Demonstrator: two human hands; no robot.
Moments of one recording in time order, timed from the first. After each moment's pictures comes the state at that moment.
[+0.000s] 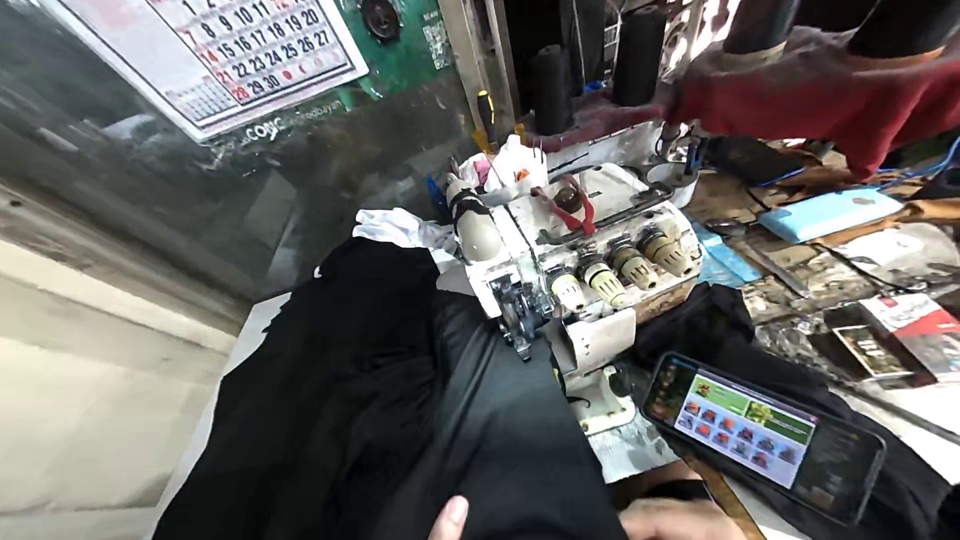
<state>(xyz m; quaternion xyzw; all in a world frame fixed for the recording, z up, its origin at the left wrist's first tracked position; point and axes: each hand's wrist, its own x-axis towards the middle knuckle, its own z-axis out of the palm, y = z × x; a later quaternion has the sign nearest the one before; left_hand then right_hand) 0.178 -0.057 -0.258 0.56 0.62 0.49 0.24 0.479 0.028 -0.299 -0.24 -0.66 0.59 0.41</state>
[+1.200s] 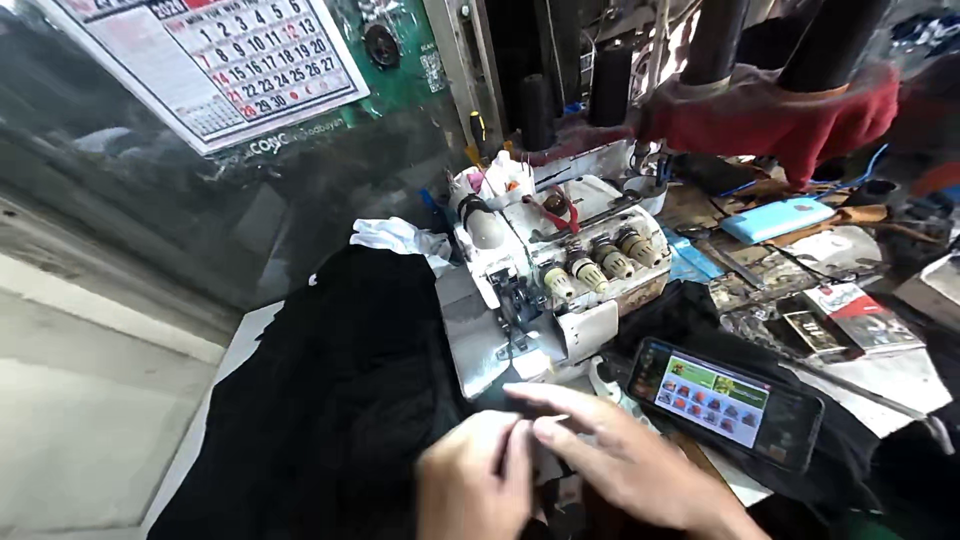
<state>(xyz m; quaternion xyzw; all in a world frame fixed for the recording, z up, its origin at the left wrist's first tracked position) 0.217 0.014 -0.223 0.71 0.62 0.33 0.01 0.414 0.085 -0.245 -0.24 -0.74 0.51 0.37</state>
